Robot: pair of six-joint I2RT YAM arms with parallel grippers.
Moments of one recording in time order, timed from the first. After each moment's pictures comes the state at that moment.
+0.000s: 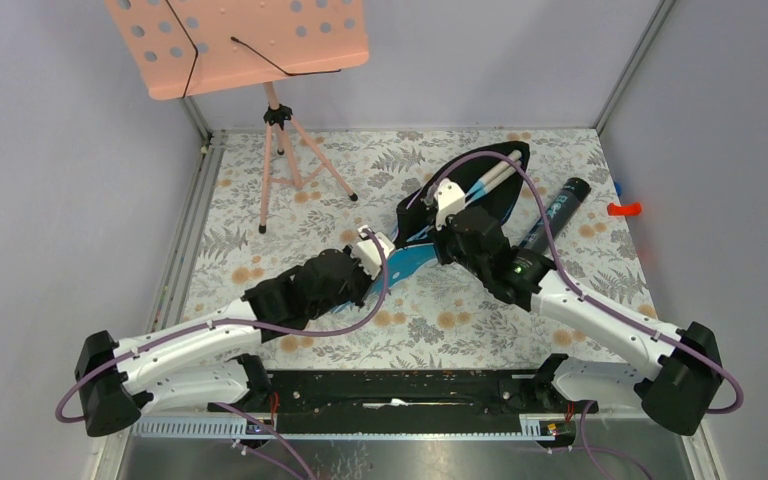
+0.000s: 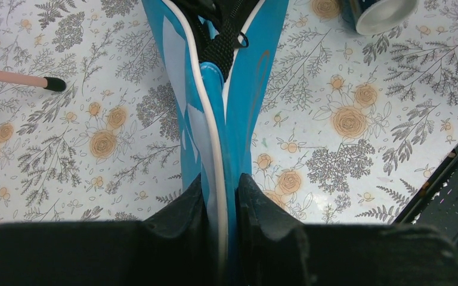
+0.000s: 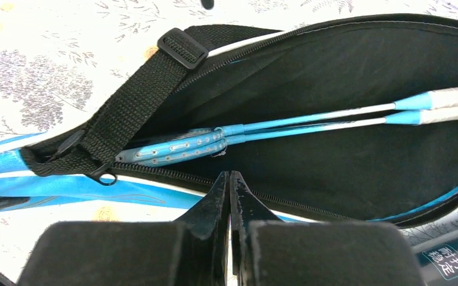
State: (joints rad) left arm -1.04 1.00 0.76 -0.24 -0.24 -0.02; right arm 0.82 1.16 0.90 -0.21 0.25 0.05
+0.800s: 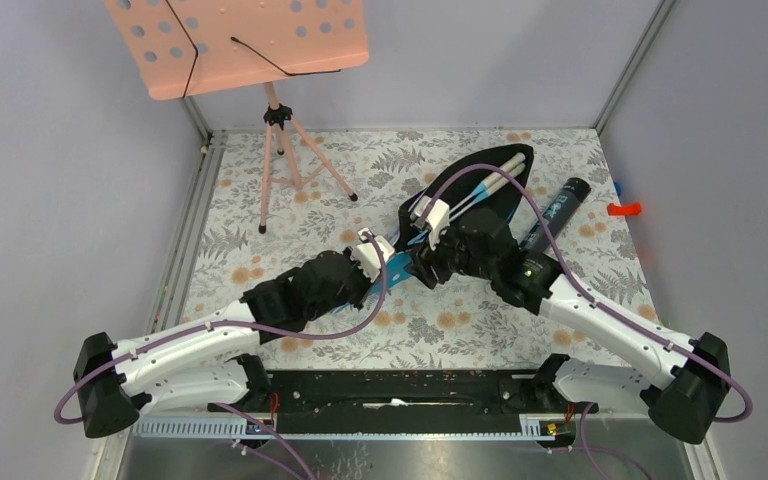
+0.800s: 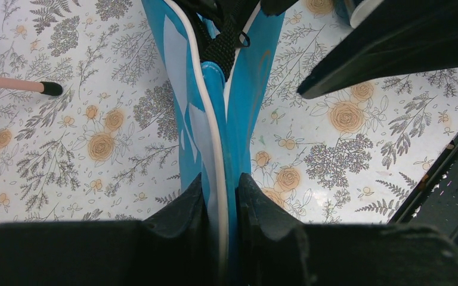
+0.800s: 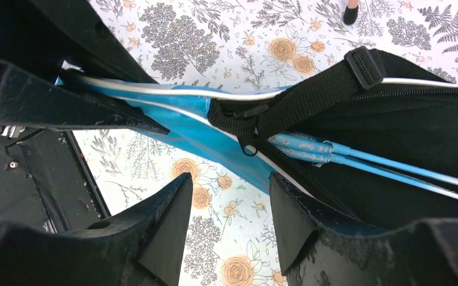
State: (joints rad) left arm -1.05 0.98 0.74 -0.24 -0.22 0.01; right arm 0.82 1.08 0.90 -0.28 -0.20 -0.08
